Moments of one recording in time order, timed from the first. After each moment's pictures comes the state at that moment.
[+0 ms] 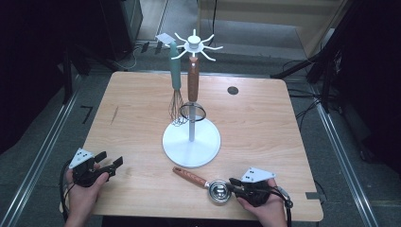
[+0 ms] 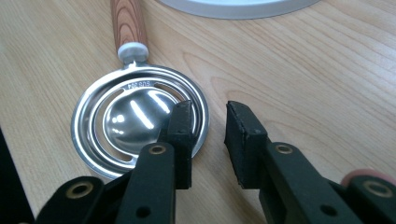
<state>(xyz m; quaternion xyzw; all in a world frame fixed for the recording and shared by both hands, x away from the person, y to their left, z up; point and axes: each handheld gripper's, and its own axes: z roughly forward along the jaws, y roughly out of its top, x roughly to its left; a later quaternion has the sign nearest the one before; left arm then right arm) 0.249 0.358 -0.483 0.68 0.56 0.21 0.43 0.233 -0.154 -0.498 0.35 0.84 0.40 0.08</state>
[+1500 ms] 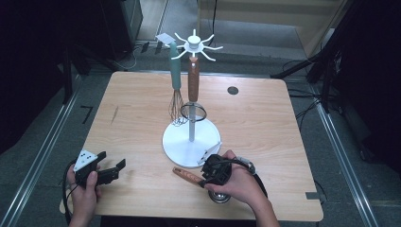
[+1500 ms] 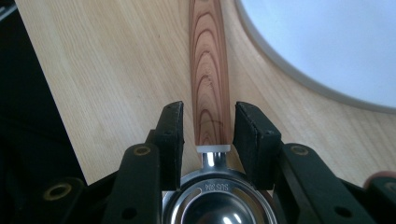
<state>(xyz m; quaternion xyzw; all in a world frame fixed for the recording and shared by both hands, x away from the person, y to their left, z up) 0.245 0.350 -0.484 0.70 0.53 0.24 0.42 0.284 -0.046 -0.449 0.26 0.94 0.23 -0.04</state>
